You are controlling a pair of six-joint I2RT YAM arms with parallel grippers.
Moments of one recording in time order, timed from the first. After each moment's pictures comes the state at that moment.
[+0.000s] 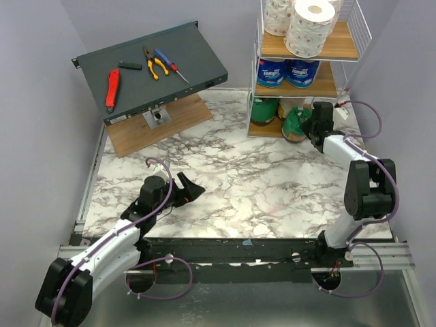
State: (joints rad) left arm -0.47 0.78 0.20 0.13 0.22 -0.86; right arm 0.05 1.69 1.10 -0.04 0.32 0.84
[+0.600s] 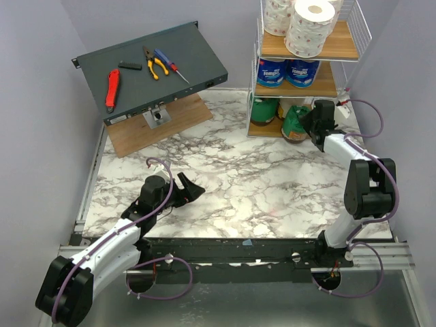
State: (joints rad) left arm -0.47 0.80 0.20 0.13 0.22 -0.86; right arm 0.04 1.70 1.11 -0.01 0.33 0.84
